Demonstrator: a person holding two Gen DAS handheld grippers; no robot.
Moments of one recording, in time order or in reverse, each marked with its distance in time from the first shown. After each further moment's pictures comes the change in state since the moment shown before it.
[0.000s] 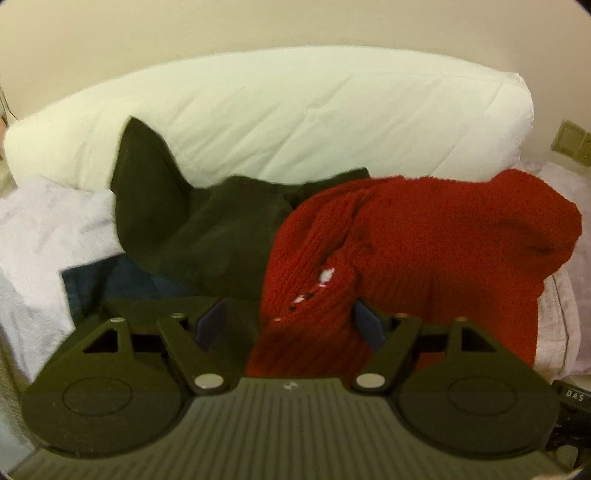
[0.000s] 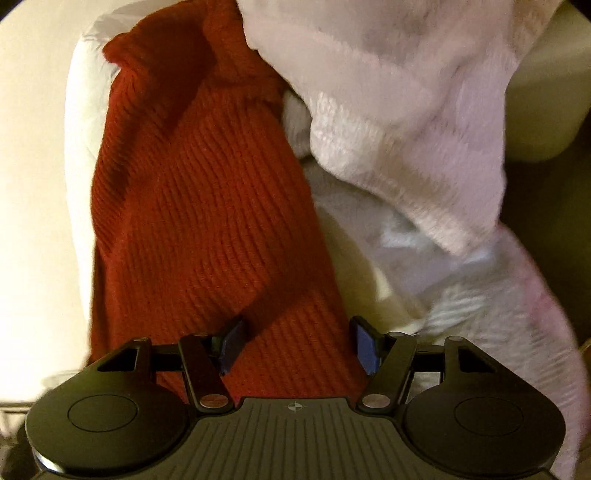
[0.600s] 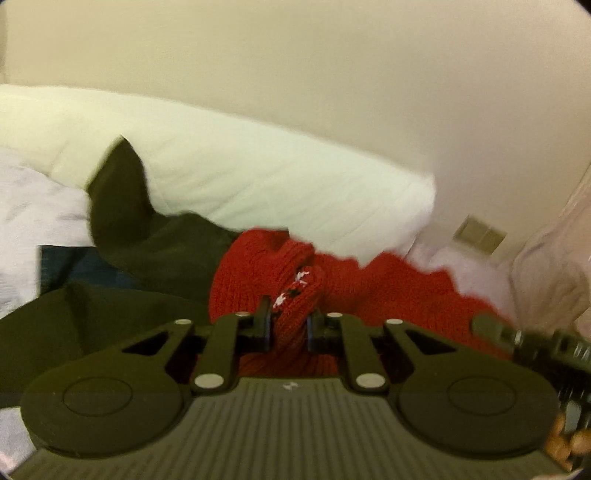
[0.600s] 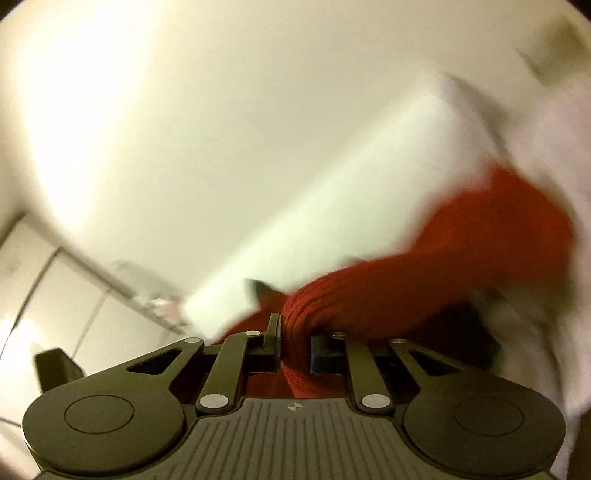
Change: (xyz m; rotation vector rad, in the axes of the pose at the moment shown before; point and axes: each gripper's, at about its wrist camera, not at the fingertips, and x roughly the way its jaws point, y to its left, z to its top) left arm -0.150 0.027 -0.031 -0.217 -0.229 -0.247; right arm -0.128 0.194 -0.031 -0.704 -0.104 0.342
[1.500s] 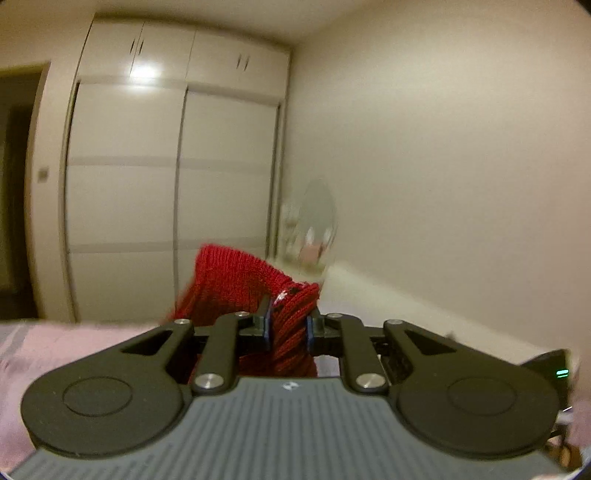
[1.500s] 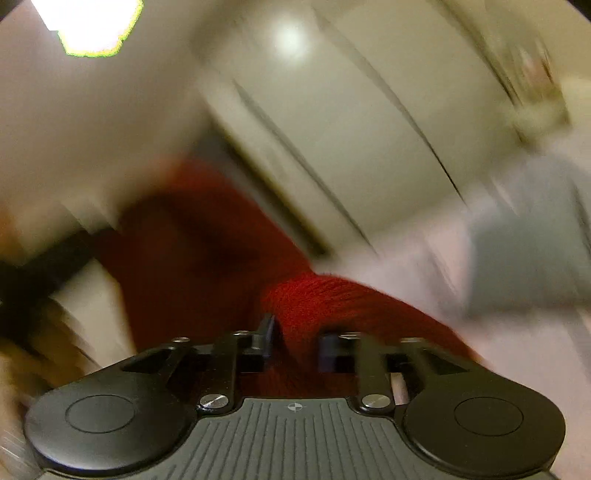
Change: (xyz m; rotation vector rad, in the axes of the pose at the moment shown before) left arm -0.643 0.031 -0.212 -0.266 -0.566 0.811; right arm -0.074 0.434 -0.367 -0.591 0.932 0.741
